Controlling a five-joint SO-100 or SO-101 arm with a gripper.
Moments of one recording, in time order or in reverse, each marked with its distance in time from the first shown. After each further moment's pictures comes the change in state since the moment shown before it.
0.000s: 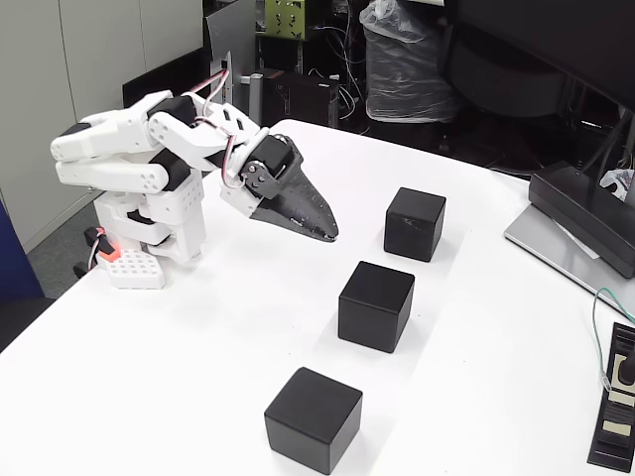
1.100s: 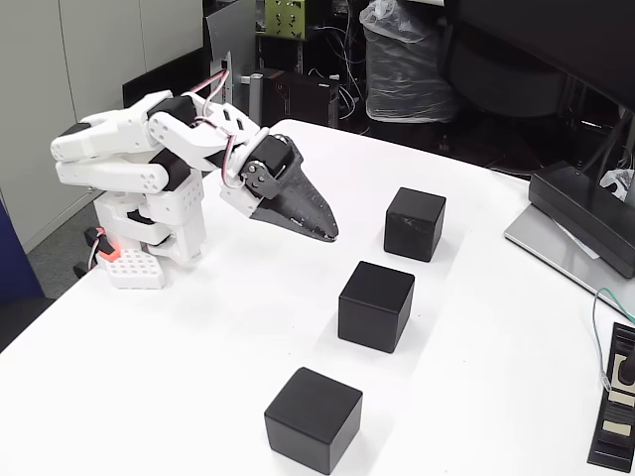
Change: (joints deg) arm 0.0 0.0 0.0 0.0 0.0
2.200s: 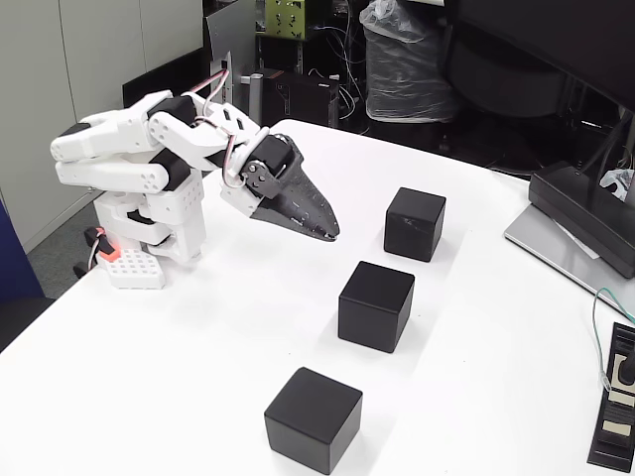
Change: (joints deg) arm -0.3 0.0 0.0 0.0 0.0
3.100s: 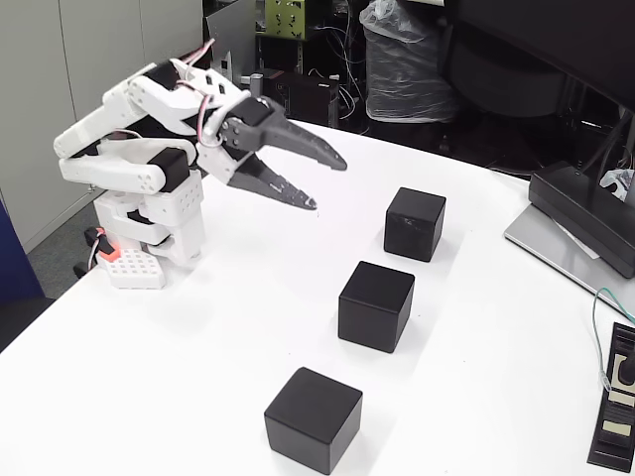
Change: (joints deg) arm 4.3 0.1 -17.9 14.9 -7.3
